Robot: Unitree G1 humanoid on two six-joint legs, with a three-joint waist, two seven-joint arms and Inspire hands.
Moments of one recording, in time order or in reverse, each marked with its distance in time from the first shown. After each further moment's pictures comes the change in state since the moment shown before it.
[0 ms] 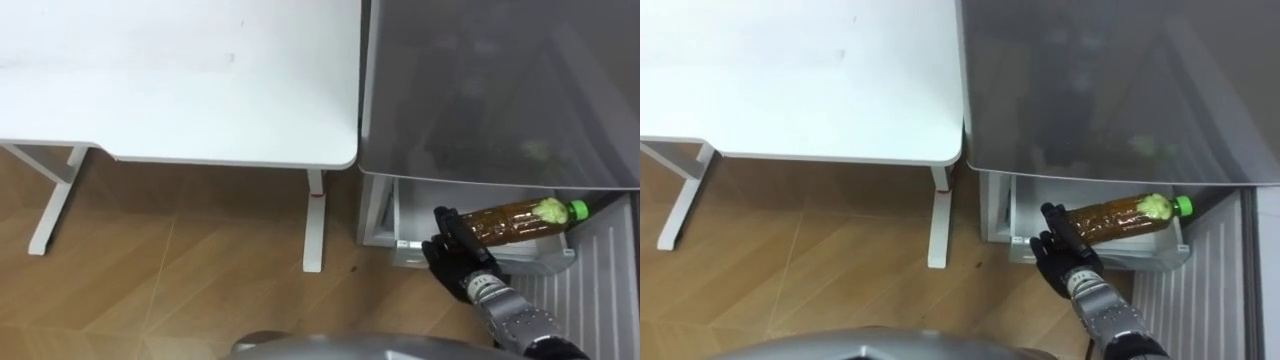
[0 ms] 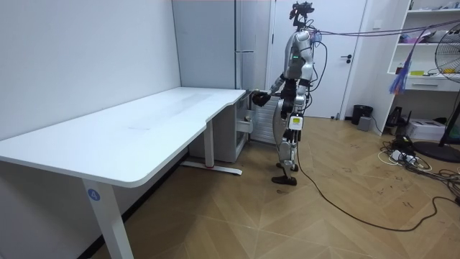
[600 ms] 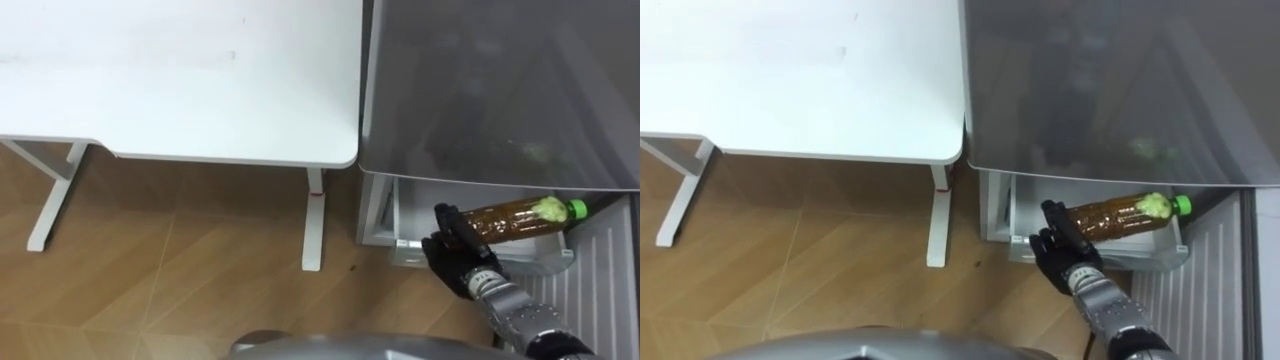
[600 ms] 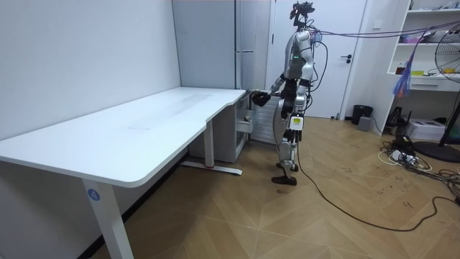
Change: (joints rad) left arm -0.005 0.002 0.005 -0.004 -0.002 0.038 -0.040; right arm -0.040 -0.021 -0.002 0.000 0.037 0.033 -0.014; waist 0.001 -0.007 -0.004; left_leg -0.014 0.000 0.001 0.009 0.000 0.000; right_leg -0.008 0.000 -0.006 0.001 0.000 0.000
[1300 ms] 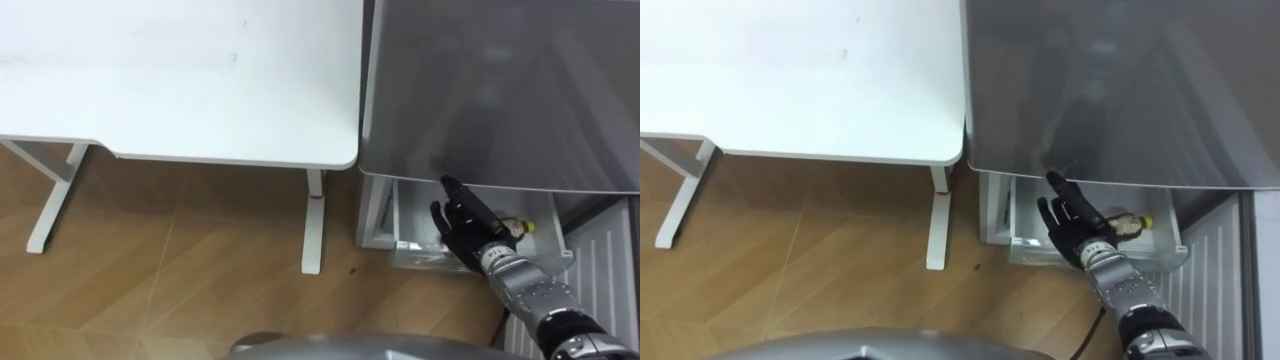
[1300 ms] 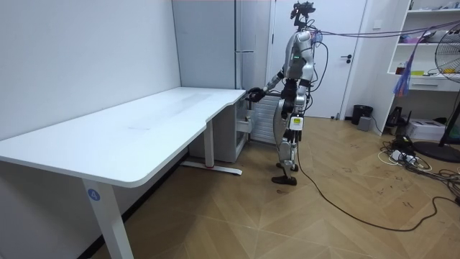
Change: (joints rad) left arm -0.004 0.003 0.027 -0.004 0.000 -0.001 0.001; right arm -0.048 -0.039 -0.009 -0.007 0.000 -0.016 0.012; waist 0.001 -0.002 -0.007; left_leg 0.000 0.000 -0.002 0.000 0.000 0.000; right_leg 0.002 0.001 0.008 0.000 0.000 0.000
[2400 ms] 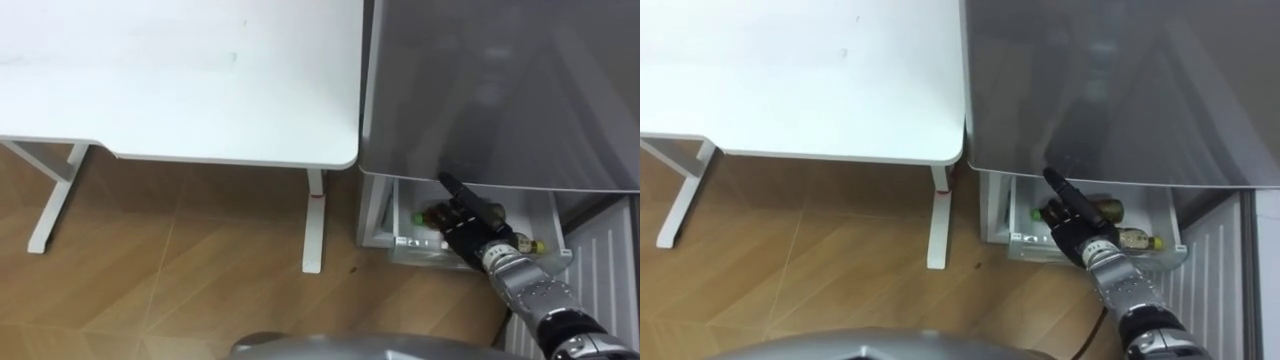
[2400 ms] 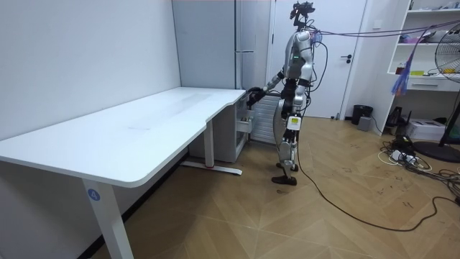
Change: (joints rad) left arm -0.020 0.010 0.000 0.001 0.000 -0.023 0.019; right arm 0.007 -0.006 -0.001 -0.018 -0.050 -0.039 0.017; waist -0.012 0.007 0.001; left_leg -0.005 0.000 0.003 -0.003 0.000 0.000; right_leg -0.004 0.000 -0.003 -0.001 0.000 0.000
